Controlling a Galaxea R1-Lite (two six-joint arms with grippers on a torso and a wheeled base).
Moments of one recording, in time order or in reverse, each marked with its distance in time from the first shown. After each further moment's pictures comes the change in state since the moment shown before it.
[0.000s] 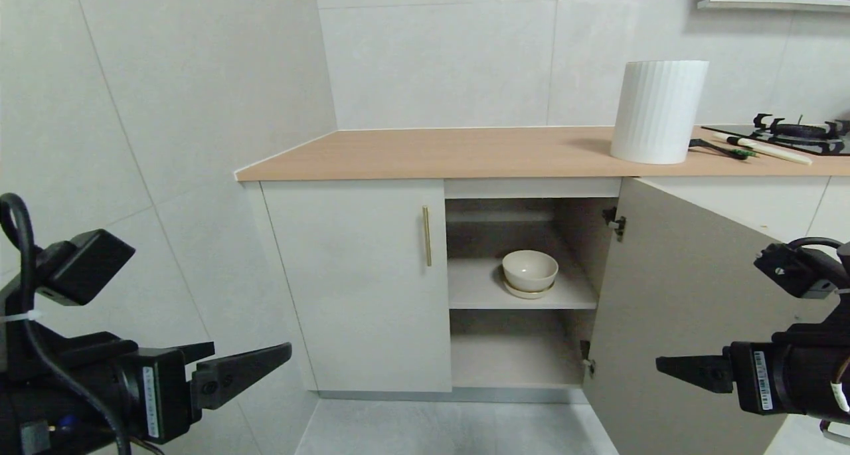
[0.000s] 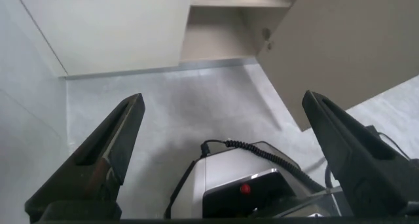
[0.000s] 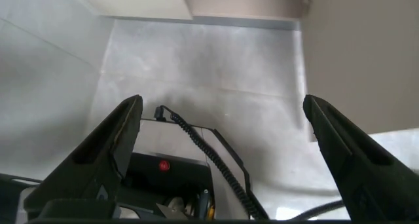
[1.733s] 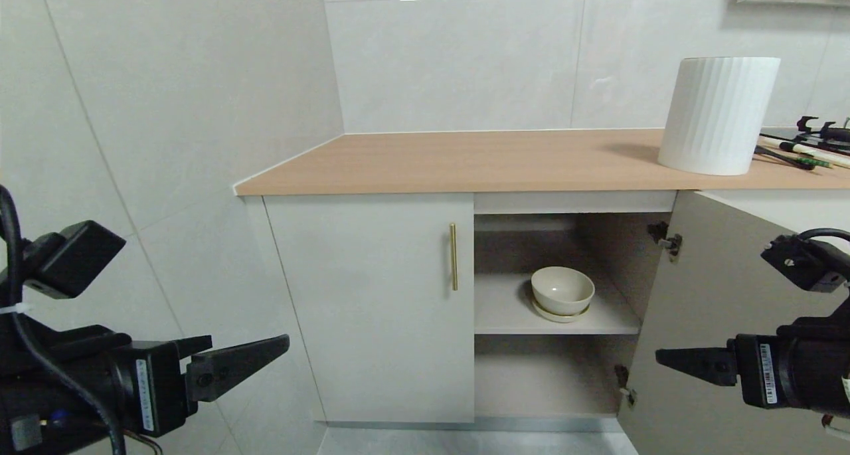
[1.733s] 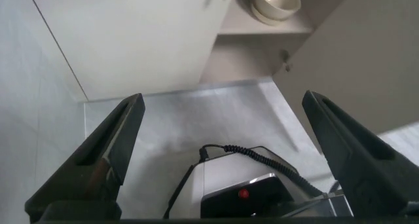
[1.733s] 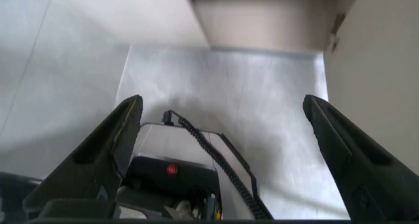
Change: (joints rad) left arm 0.003 -0.010 -0.015 -0.001 0.004 -0.006; right arm 0.003 -0.015 -0.016 0.001 0.011 0.021
